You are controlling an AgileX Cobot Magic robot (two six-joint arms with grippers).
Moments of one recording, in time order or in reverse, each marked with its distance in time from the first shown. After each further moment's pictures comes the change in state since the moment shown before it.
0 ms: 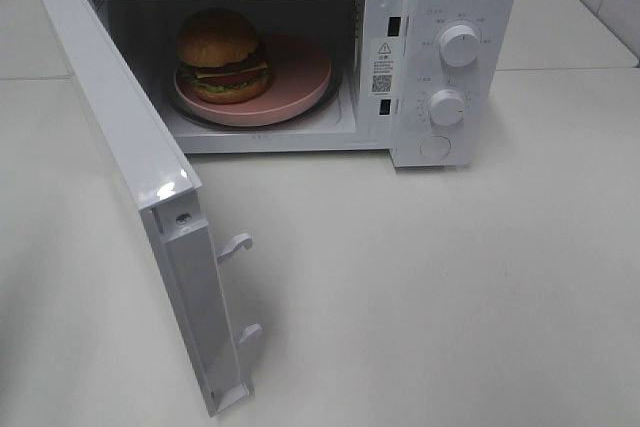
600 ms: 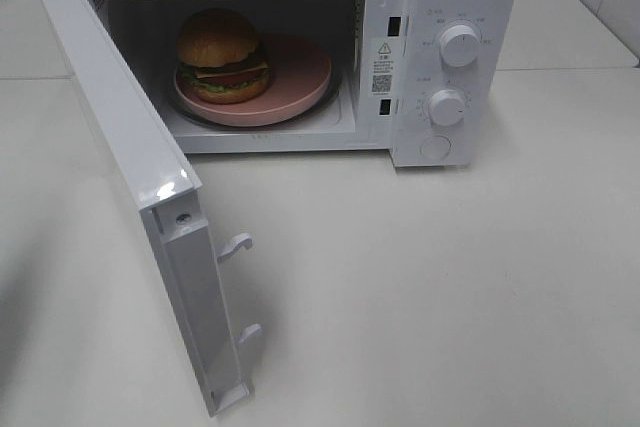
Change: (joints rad) left arm 0.000 0.490 0.062 0.172 -0.529 -0.095; right arm 0.000 0.000 0.000 0.000 0.000 0.000
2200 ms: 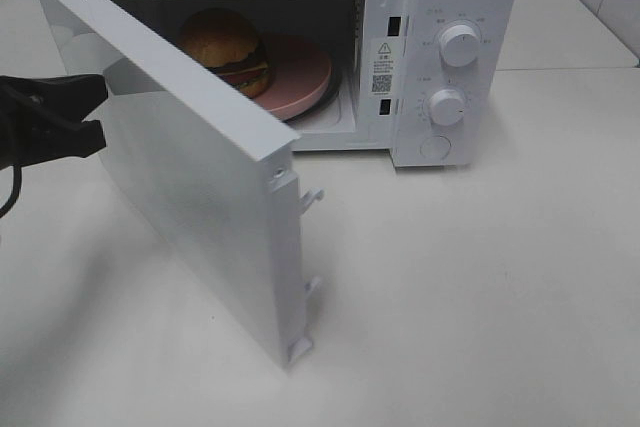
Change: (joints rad) left arm -0.272 0.702 -0.209 0.286 -0.385 -0.221; right arm 0.000 0.000 0.000 0.001 0.000 0.000
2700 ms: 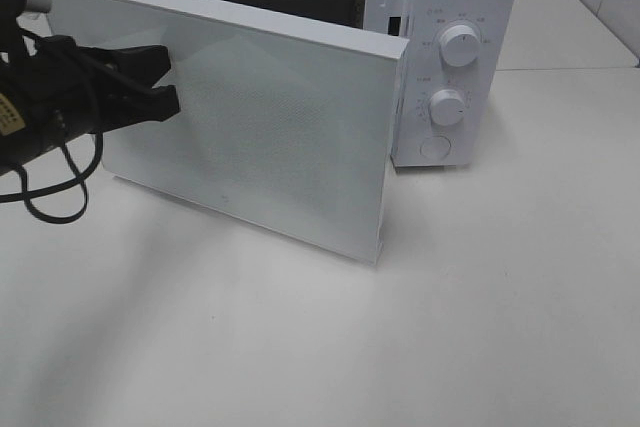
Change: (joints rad) left arm -0.170 0.095 -0.141 -0.196 0.024 0.072; right arm 0.000 0.000 0.000 0.000 0.000 0.000
